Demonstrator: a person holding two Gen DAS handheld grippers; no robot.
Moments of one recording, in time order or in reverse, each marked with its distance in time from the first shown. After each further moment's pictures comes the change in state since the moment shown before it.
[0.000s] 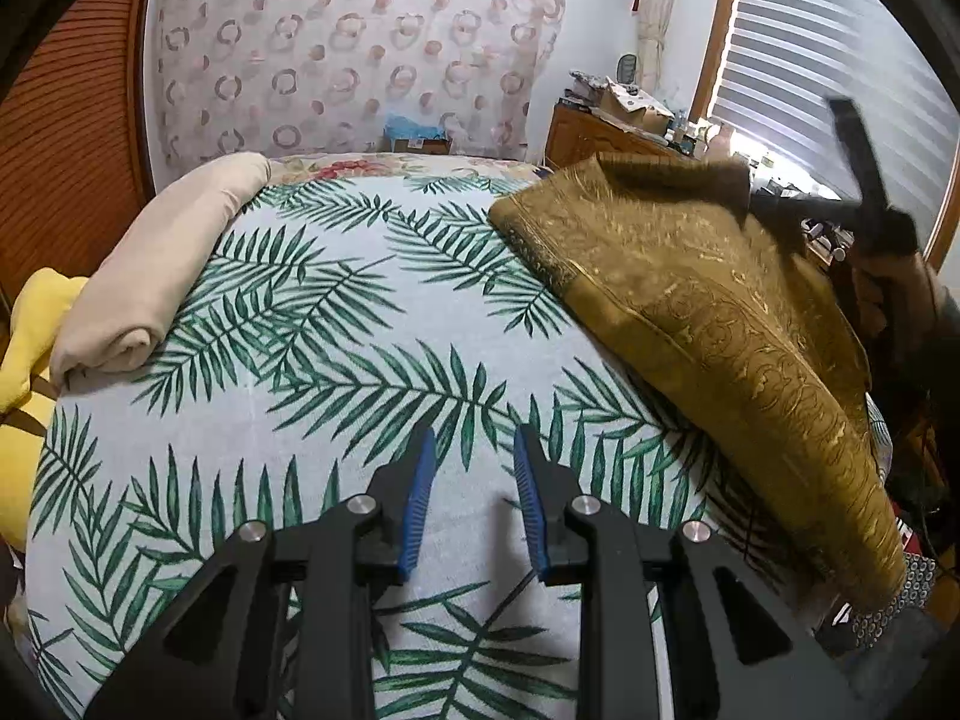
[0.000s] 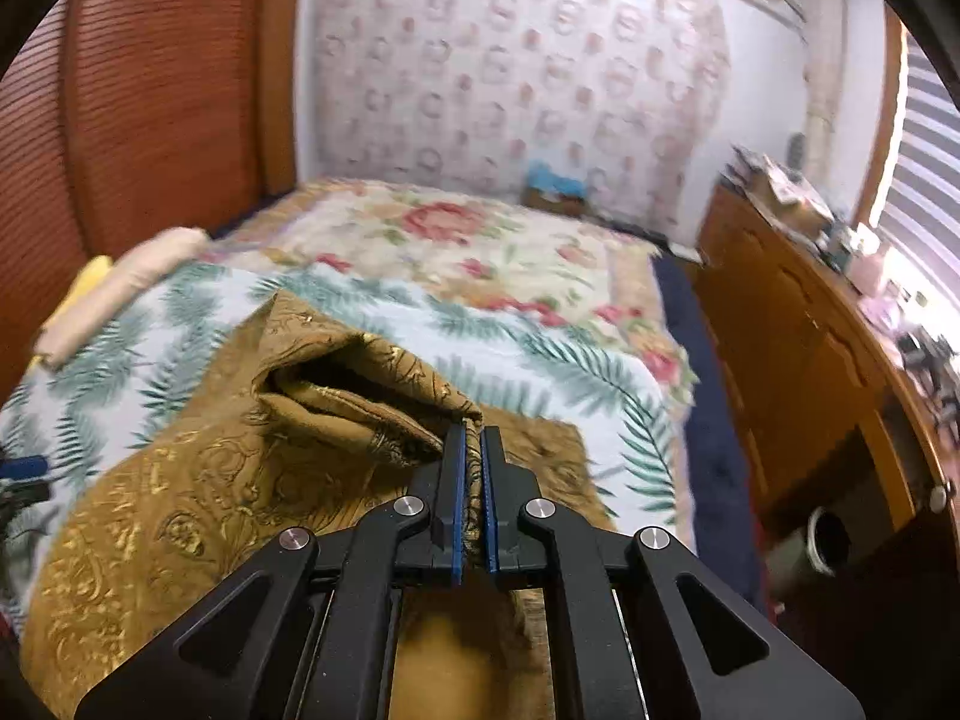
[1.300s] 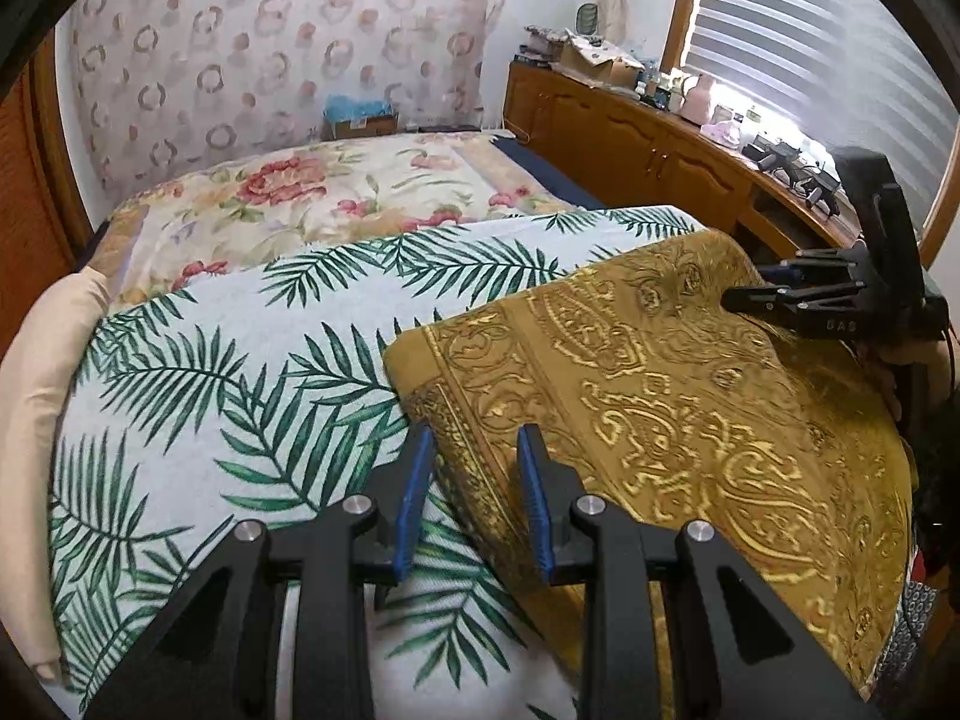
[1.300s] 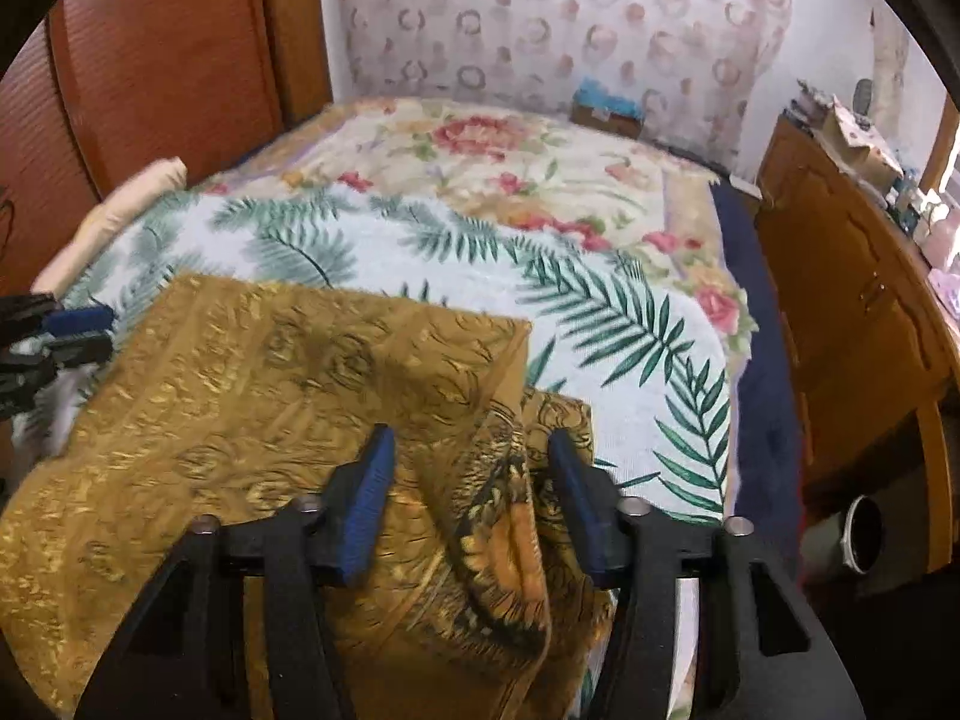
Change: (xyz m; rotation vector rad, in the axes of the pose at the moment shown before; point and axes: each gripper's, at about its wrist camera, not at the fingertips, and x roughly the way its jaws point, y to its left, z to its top) left arm 0.136 -0.046 0.133 0.103 0.125 -0.052; right arm 0.097 -0.037 0.000 -0.036 0.206 0.157
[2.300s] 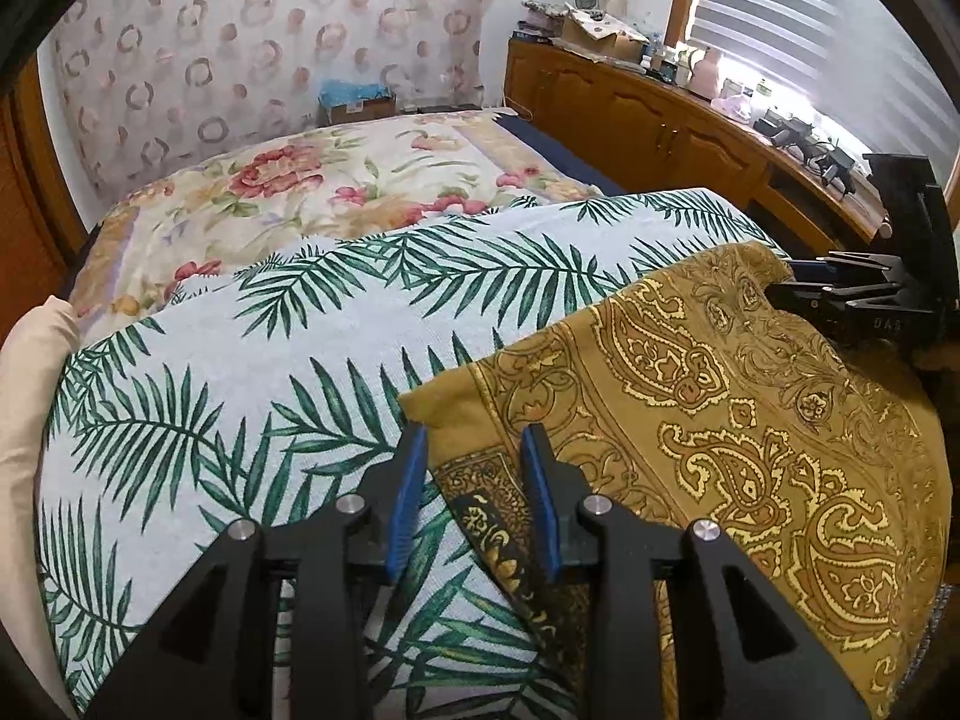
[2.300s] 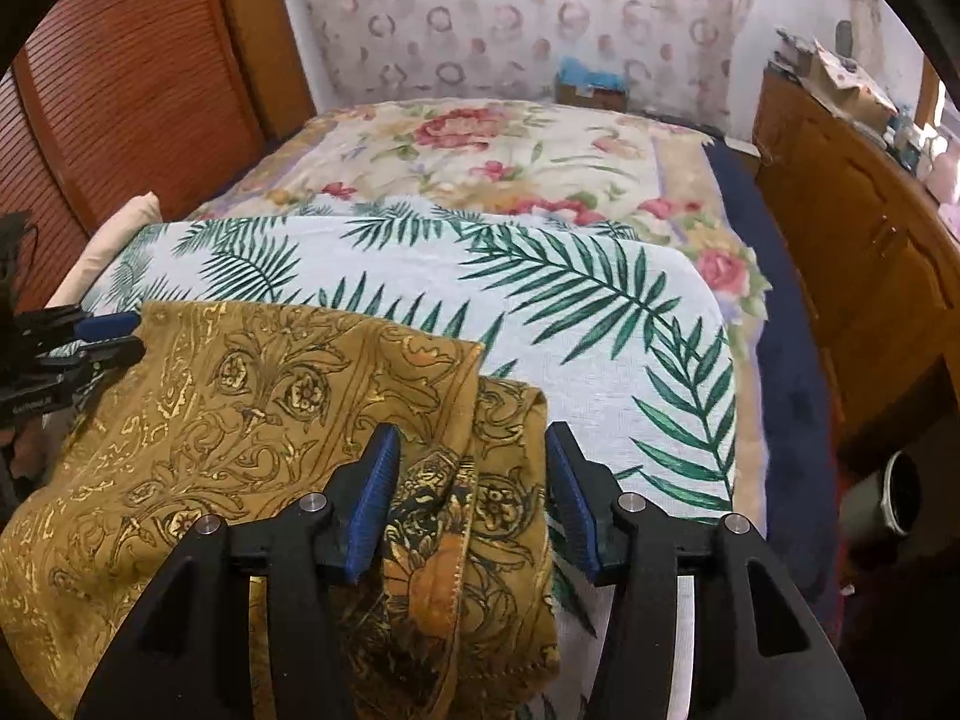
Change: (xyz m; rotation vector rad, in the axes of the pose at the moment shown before) left arm 0.040 0.008 0.024 0.035 0.056 0.024; right arm 0.016 -0.040 -0.009 0.115 -0.021 0.064
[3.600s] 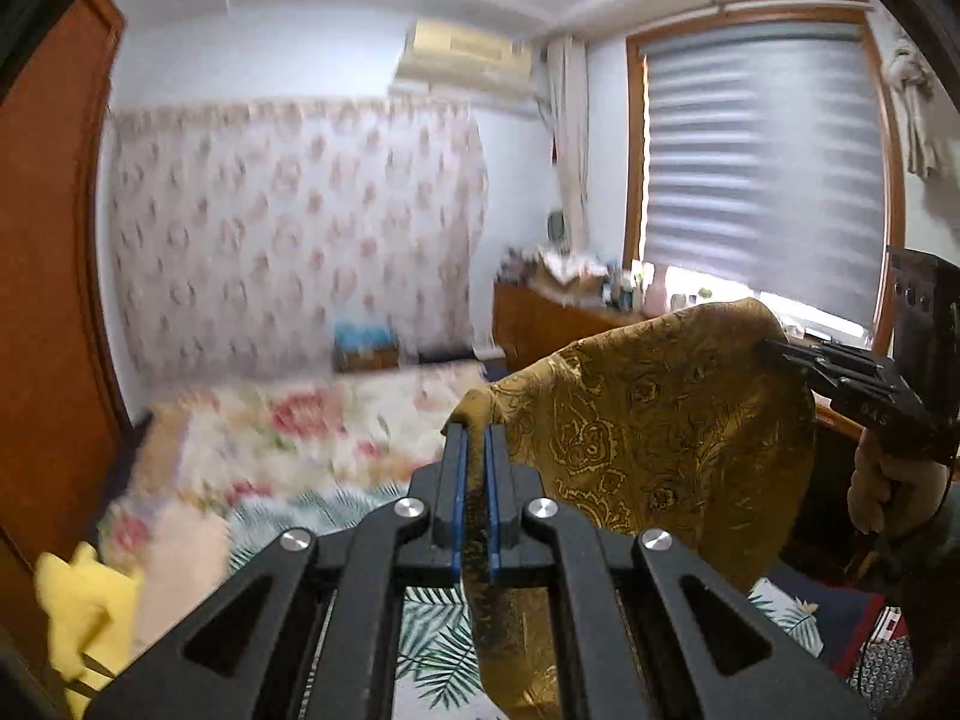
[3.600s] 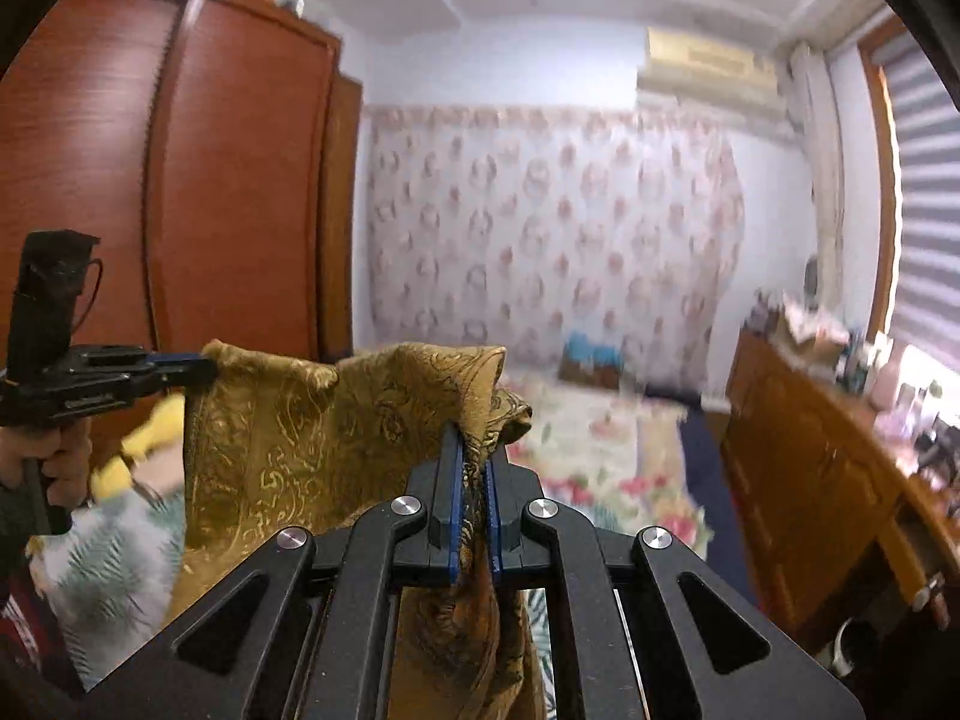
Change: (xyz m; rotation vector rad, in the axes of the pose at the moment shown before) left arm -0.310 -0.042 0.009 0.053 -0.602 0.002; right arm -0.267 0.132 0.005 -0.175 -0.646 -0.059
